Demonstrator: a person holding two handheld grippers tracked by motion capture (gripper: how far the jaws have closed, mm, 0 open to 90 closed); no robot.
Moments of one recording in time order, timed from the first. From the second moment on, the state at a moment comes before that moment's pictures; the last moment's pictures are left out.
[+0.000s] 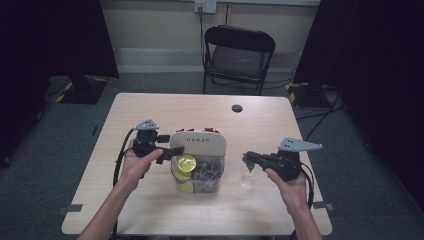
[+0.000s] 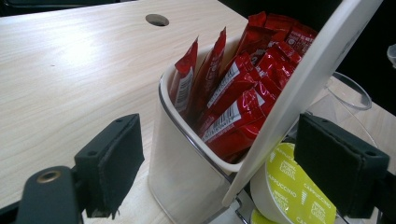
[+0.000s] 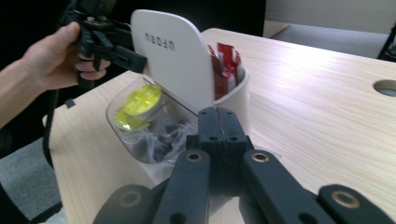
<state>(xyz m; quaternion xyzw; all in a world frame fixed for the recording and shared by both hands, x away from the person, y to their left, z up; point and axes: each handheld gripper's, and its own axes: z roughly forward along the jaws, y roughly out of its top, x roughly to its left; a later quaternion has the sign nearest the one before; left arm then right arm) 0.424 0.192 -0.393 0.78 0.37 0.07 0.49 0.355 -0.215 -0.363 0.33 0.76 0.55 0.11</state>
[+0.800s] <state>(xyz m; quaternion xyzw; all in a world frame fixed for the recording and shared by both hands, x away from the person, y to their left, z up) 0.423 0.195 -0.392 0.78 0.37 0.07 0.49 0.369 -0.226 -0.398 0.37 0.76 0.52 0.10</state>
